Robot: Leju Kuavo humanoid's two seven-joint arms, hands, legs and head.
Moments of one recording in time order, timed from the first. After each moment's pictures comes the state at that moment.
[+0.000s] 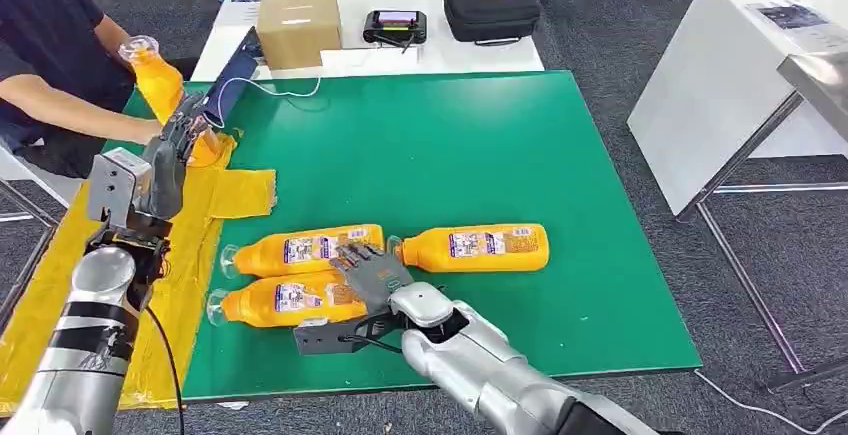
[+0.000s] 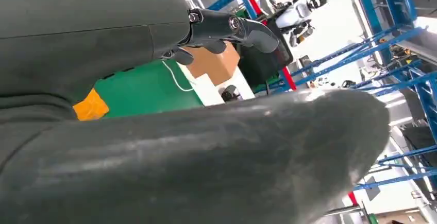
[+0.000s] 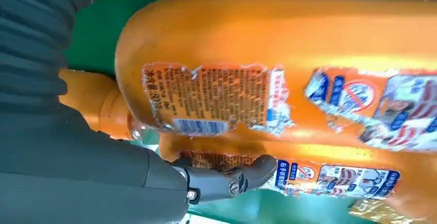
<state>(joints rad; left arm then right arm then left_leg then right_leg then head) -0.47 0.16 -0.05 -1.25 -0.14 -0.13 -0.30 -0.59 0.28 0.93 -0.58 0.87 0.03 0.10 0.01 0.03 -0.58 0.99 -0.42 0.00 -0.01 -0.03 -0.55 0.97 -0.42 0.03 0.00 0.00</state>
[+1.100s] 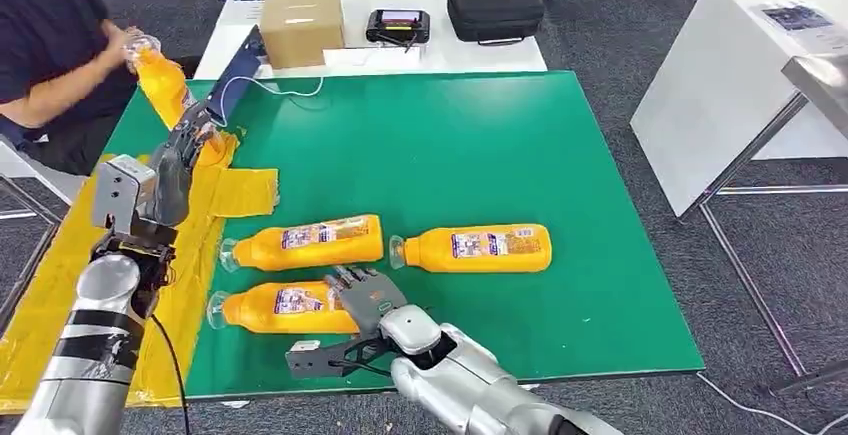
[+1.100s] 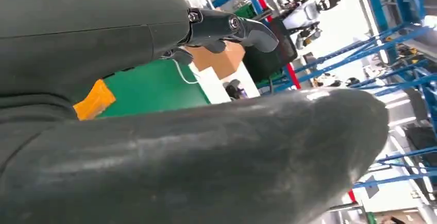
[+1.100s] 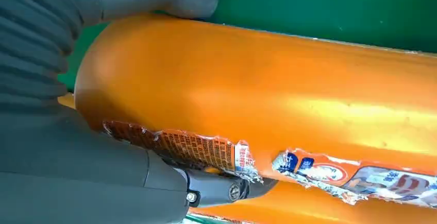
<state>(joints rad) -0.44 0.14 -0.05 -1.28 -0.12 -0.14 -0.28 -0.54 0.29 0.99 -0.52 0.91 0.01 0.20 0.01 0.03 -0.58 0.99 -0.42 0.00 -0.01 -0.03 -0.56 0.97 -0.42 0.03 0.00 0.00</state>
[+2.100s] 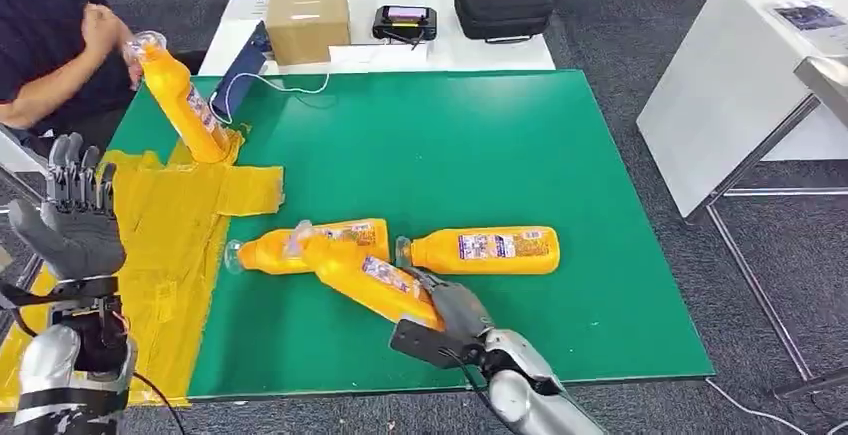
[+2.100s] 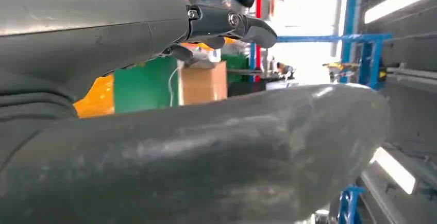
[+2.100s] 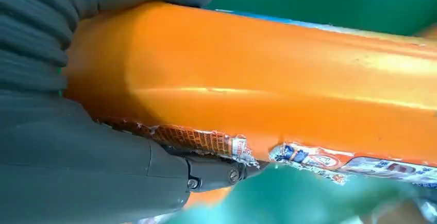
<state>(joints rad) -0.15 0.09 0.15 -1.58 0.23 -0.06 -0.30 -0.19 -0.05 0.67 -1.22 0.54 -0.10 0.00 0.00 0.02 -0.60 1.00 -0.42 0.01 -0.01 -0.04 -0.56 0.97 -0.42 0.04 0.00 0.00</state>
